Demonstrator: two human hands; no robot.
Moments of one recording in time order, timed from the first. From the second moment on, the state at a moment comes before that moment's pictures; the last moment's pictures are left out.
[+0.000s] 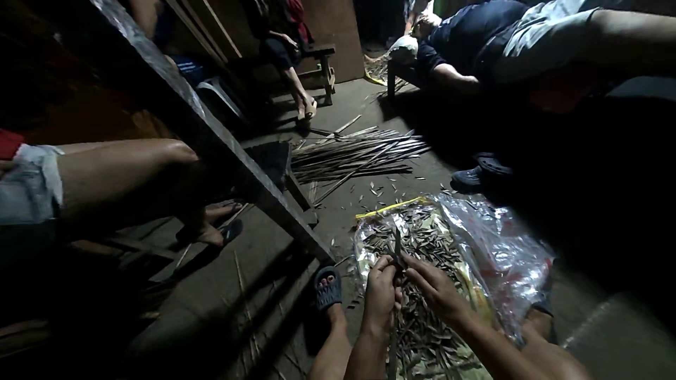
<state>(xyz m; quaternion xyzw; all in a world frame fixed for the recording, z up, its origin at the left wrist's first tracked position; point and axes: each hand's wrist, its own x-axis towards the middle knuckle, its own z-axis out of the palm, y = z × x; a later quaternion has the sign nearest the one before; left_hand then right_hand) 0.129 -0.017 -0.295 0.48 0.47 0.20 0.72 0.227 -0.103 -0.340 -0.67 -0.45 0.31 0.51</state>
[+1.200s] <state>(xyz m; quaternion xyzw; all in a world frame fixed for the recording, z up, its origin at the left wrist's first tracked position) 0.118 -0.036 -0.302 0.31 0.32 0.07 0.89 0.247 -0.103 -0.339 -0.61 -0.33 0.35 0.63</state>
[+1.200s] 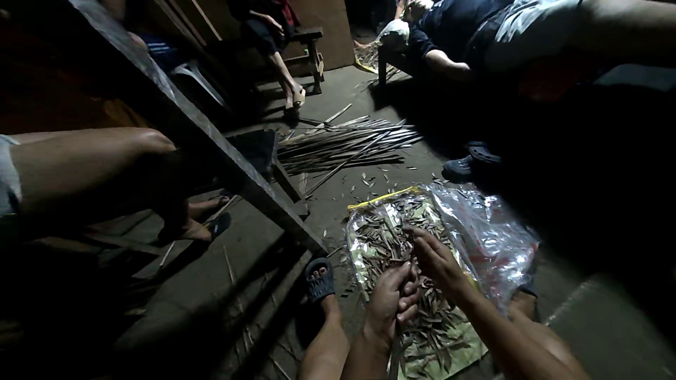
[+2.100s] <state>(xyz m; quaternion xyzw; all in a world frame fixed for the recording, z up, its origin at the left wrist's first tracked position) 0.113 -0.022 -0.303 0.64 0.41 0.10 0.64 0.237 -0.106 -0.322 -0.57 -0.23 0.54 0.58</state>
